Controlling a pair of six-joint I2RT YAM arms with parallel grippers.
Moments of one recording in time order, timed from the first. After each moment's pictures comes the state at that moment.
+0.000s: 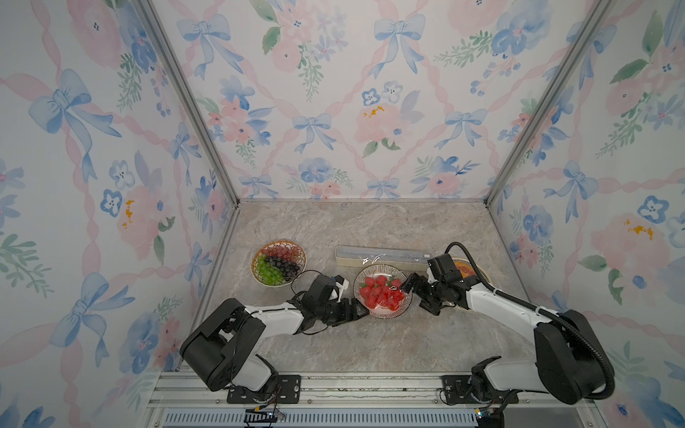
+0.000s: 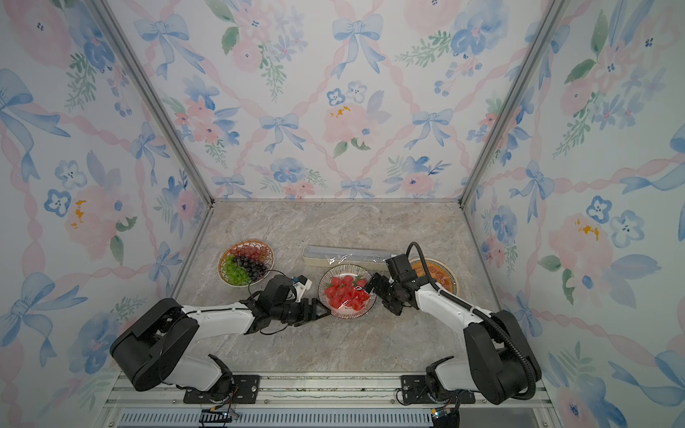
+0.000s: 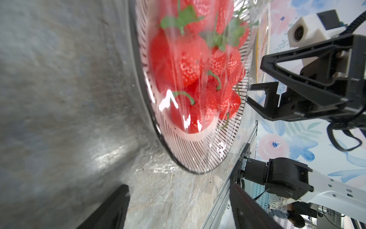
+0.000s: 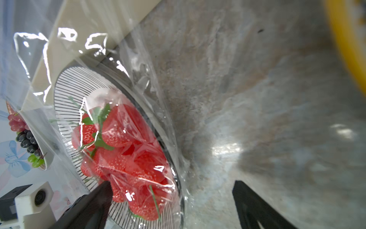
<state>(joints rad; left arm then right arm) -0.67 1.46 0.45 0.24 0.55 -0.86 0.40 1.35 0.69 -0.42 -0.25 0.96</state>
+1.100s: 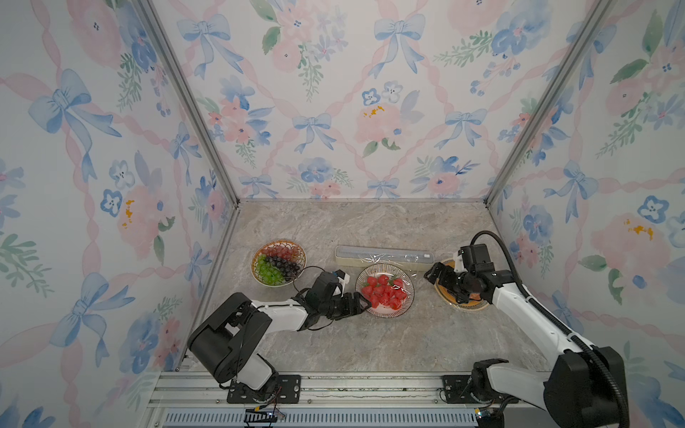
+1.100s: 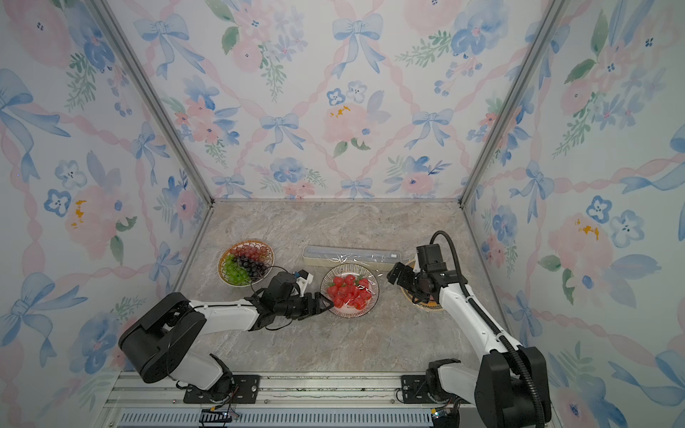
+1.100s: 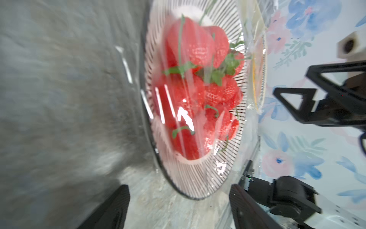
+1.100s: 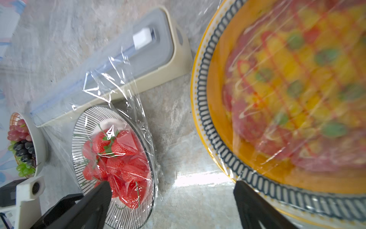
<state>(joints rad) -0.66 1.49 0.51 0.23 0.42 -0.84 0.11 1.19 0.80 -0.62 -0.23 0.60</state>
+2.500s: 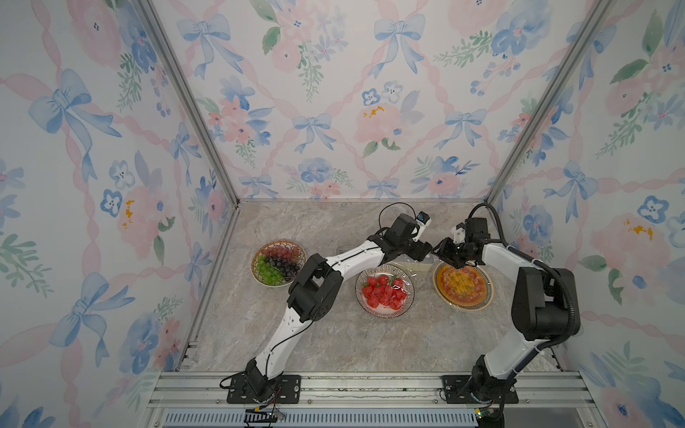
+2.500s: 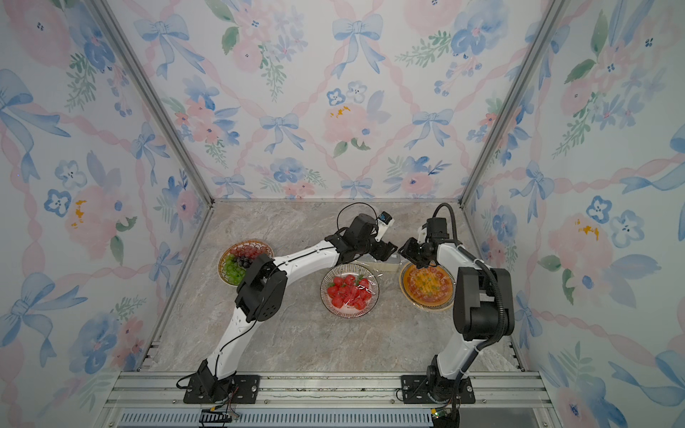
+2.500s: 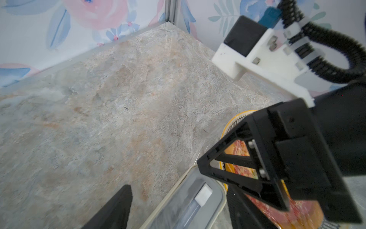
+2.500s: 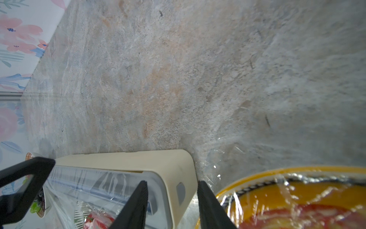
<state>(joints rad) -0.84 2.35 1.95 -0.15 0.14 -0.08 -0.03 1.75 1.11 -0.40 -0.39 0.46</state>
